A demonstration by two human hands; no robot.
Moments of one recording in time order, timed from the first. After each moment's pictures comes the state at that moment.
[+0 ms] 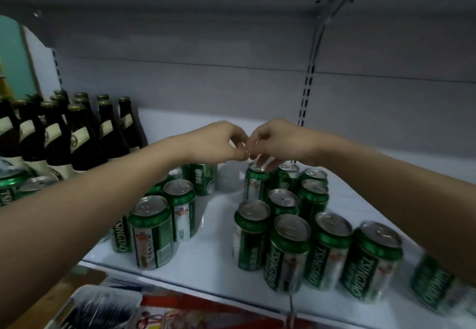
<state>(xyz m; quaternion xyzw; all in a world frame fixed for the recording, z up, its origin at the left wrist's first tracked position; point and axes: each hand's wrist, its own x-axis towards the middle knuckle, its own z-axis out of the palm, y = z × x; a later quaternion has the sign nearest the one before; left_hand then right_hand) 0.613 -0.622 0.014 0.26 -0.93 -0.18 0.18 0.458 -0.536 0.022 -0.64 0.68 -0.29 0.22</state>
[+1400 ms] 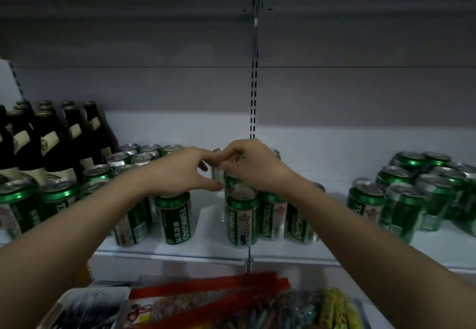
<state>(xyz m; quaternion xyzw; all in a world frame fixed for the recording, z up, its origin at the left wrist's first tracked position) 0.634 -0.539 -0.018 0.25 -0.95 -0.12 0.11 0.482 -0.440 -0.031 -0.62 0.67 -0.40 0.07</state>
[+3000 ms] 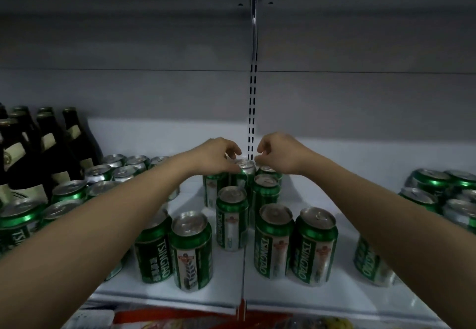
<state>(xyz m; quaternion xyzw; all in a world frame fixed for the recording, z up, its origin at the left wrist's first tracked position) 0.516 -0.609 -0.019 0.25 -0.95 -0.14 0.13 0.373 -0.485 -0.009 -0.58 0.78 -0.22 0.01</state>
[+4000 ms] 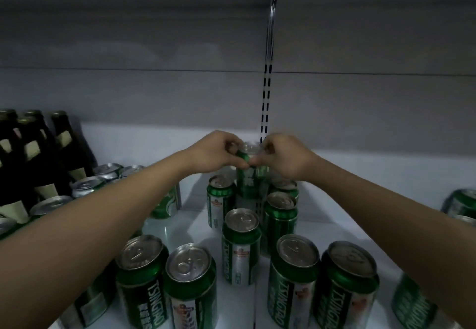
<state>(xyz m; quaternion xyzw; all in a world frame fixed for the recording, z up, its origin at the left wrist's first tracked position) 0.495 -0.665 -0.013 0.24 -0.90 -0.28 0.22 0.350 -0.543 -0.011 -0.61 0.75 -0.28 0.01</state>
